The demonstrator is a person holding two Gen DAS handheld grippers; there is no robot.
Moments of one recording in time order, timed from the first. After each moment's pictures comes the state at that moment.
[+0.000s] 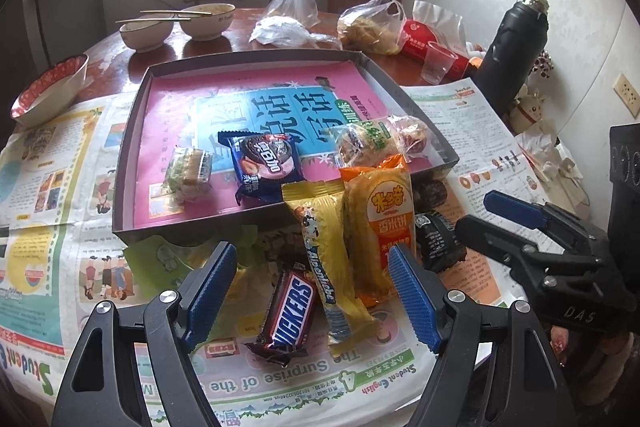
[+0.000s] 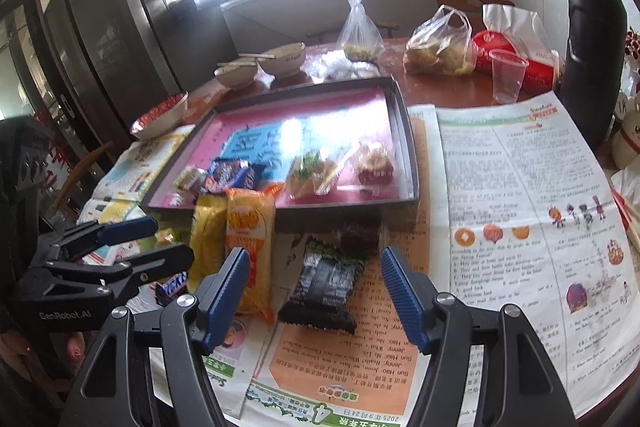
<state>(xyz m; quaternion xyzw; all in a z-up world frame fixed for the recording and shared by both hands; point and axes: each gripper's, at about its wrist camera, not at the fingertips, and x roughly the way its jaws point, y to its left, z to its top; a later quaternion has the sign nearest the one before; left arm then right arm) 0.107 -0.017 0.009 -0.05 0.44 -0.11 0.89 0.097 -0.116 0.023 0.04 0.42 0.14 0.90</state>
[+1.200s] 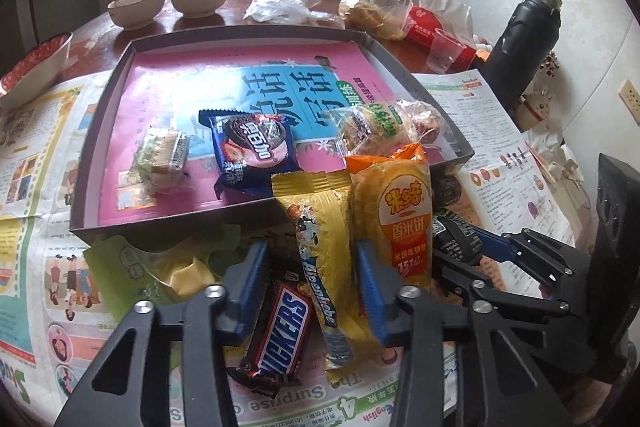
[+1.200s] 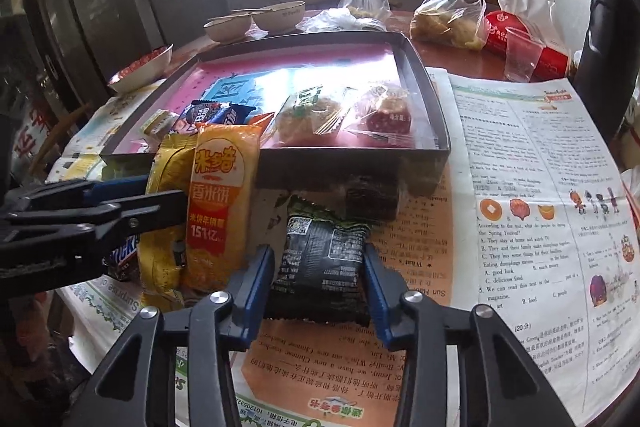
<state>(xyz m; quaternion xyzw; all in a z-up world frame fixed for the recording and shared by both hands) 0.130 -0.025 -0.018 -0.07 0.46 -0.11 0.88 0.105 -0.097 -0.016 0.00 0.45 0.13 0.88</state>
